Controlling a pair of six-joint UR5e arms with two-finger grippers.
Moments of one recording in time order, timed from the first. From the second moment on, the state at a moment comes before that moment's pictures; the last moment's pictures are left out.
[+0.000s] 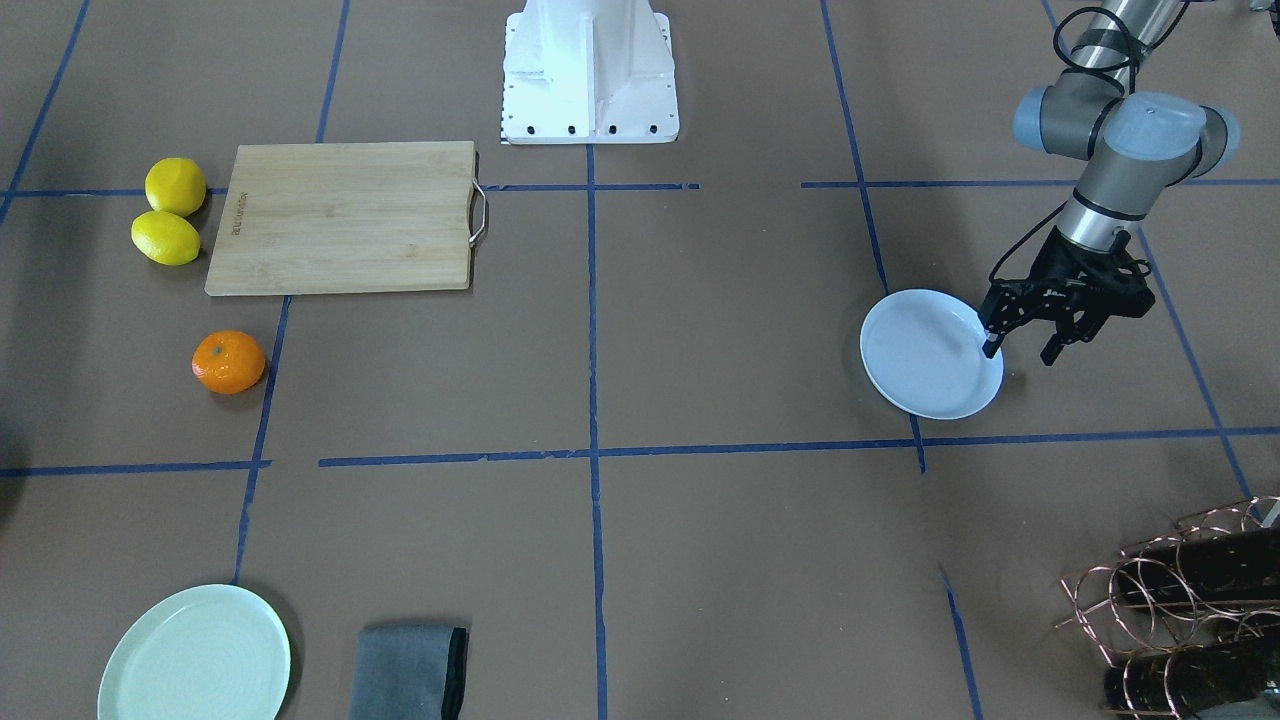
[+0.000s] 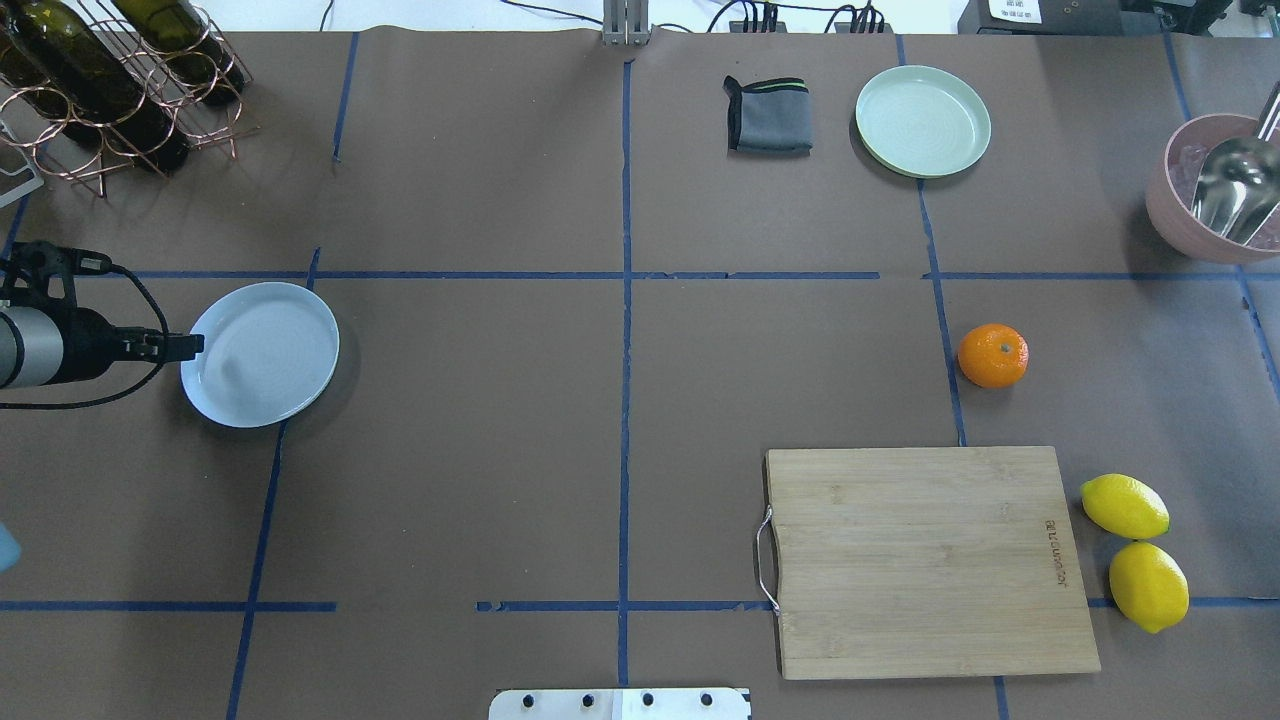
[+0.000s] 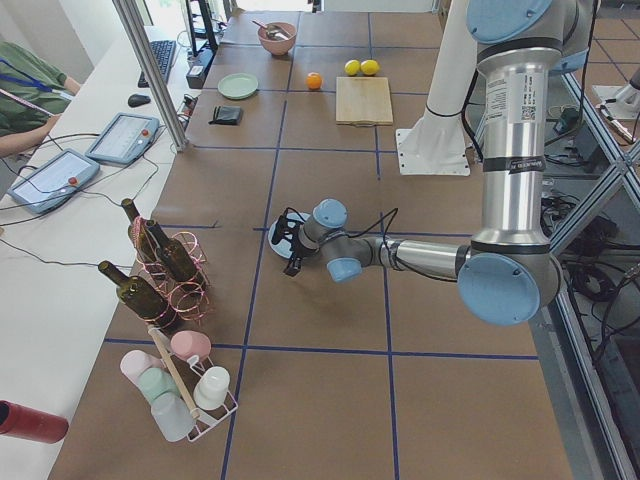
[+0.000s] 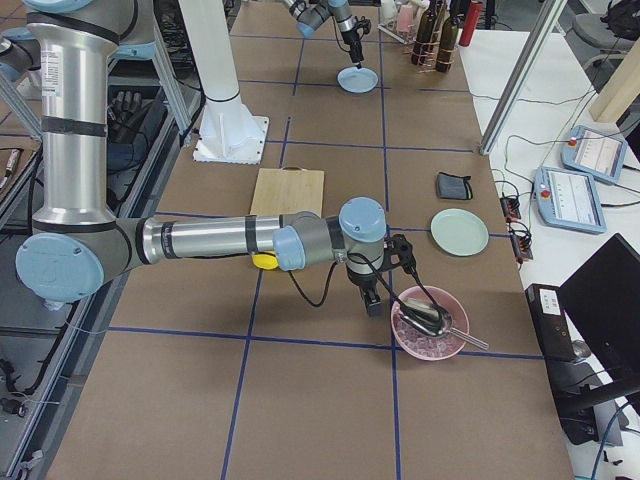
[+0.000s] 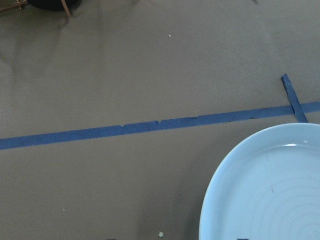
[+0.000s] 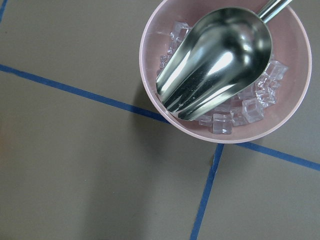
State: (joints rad) left arm -0.79 -1.53 -1.56 -2.59 -1.77 -0.94; right arm 1.48 -1.64 1.74 -1.40 2.34 -0.04
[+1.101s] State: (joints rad) left arm -0.77 -1.55 -1.56 -2.59 -1.78 -0.94; right arm 1.48 -1.65 1.74 -1.40 2.34 -0.05
